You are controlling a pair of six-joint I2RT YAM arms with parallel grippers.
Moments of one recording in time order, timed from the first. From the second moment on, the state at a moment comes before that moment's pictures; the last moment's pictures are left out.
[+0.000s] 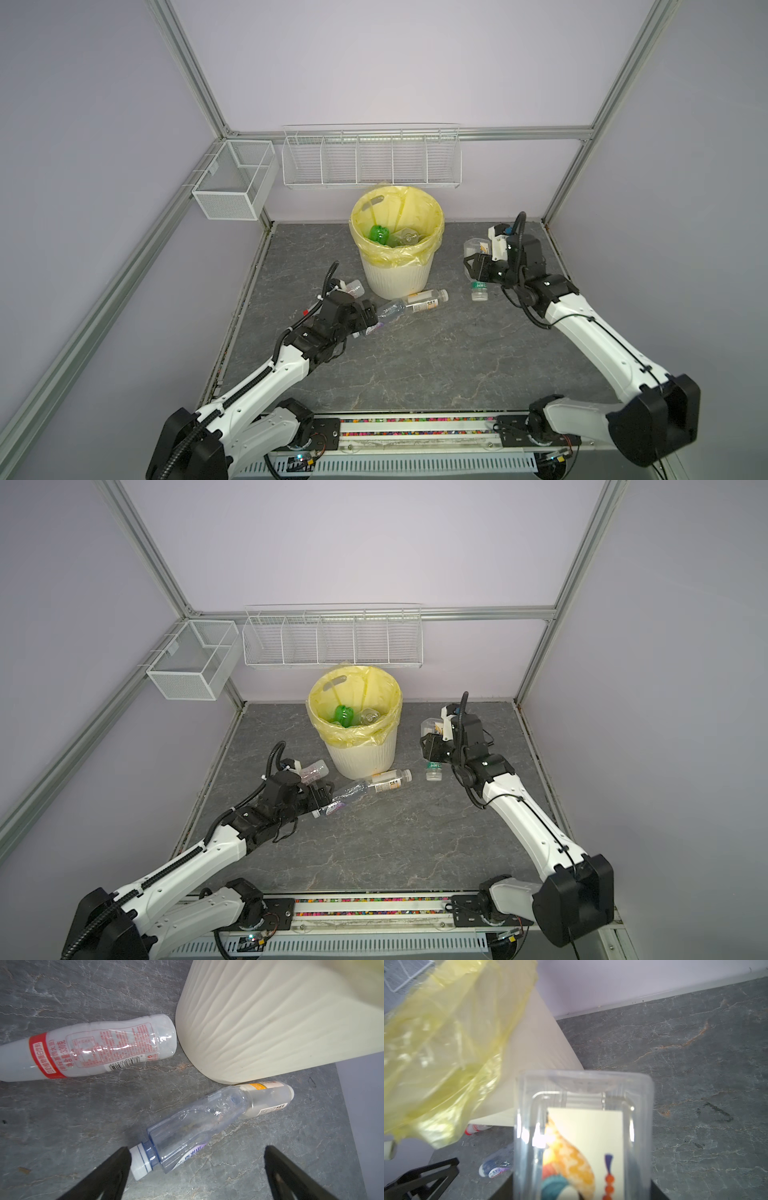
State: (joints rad) left arm -0.61 1.03 0.61 -0.28 -0.12 -0.76; right arm 0.37 1.20 1.06 -0.41 -0.13 0.41
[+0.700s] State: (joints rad) left arm -0.61 1.08 0.61 -0.23 -0.11 -0.77; right arm 0.43 0.65 0.96 -0.53 -0.02 0.34
